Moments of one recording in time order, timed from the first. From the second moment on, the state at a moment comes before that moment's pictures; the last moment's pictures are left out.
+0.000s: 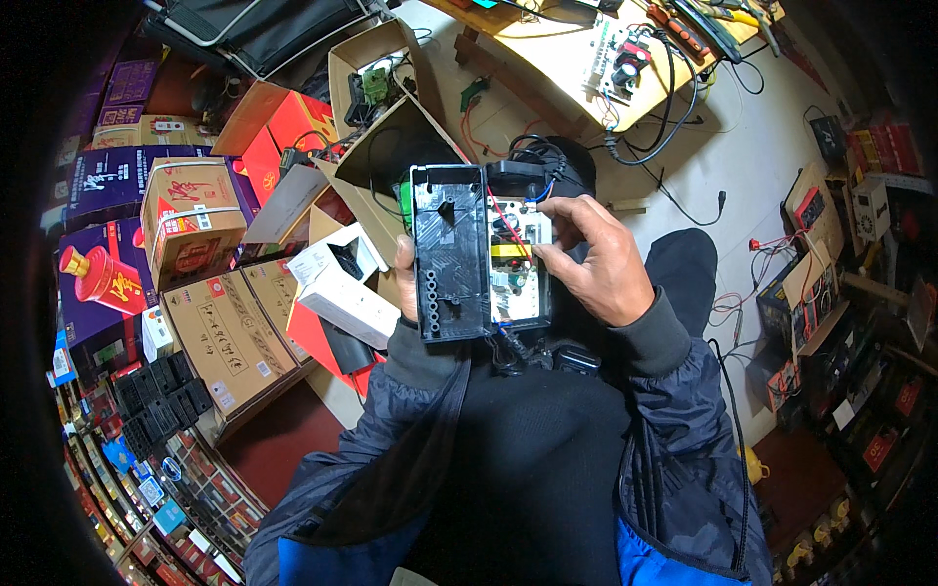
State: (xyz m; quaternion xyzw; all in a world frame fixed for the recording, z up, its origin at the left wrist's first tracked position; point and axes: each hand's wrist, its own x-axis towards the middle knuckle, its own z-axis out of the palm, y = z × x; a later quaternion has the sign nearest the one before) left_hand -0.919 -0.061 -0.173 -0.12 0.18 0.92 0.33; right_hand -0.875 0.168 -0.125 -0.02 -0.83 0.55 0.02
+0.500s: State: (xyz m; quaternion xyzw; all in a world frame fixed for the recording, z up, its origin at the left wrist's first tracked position) left_hand -0.917 -0.057 -0.156 -0.10 0.18 0.91 0.36; right_hand -0.872 0.172 -0.121 -0.03 -0.82 0.57 0.02
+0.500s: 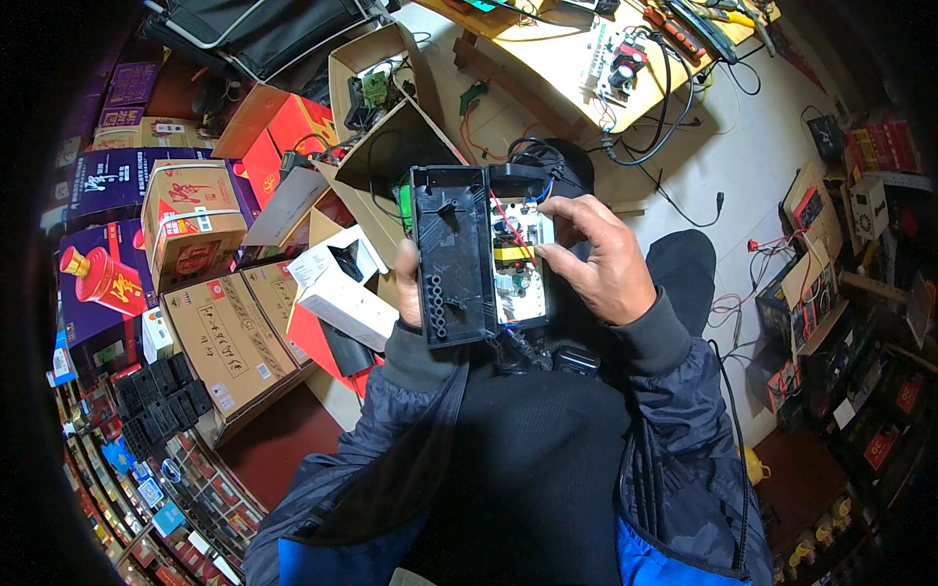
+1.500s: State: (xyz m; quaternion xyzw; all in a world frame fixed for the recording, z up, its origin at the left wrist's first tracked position) left_hand -0.927 -0.045 -0.134 -0.21 0.15 0.89 0.37; right_hand -0.879 0.174 -0.152 -0.09 -0.75 0.66 -0.04
